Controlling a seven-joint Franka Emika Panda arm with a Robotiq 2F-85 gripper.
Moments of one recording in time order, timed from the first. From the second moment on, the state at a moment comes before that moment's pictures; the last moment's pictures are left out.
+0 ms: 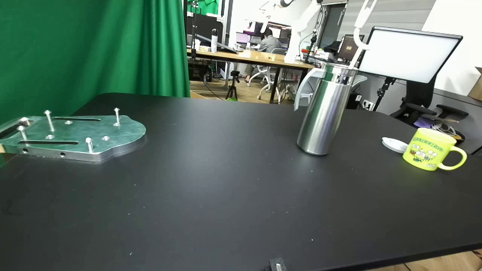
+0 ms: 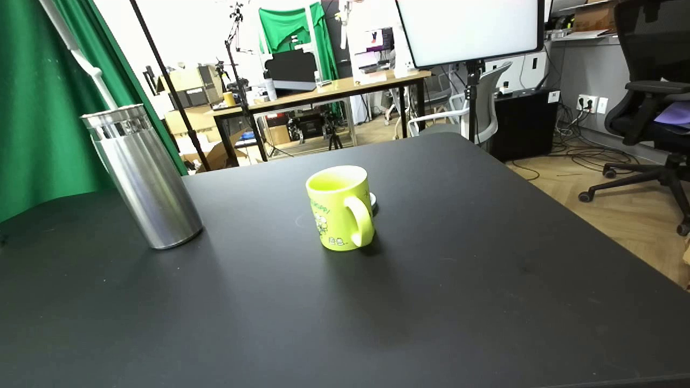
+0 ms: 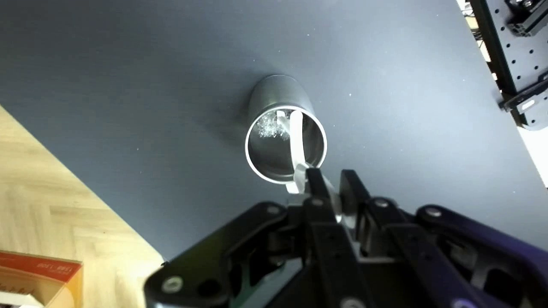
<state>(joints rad) 0.04 -0.21 -0.04 -2.07 0.02 1.87 -1.00</state>
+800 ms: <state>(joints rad) 0.03 -0.15 -0.05 -2.09 0.02 1.87 -1.00</state>
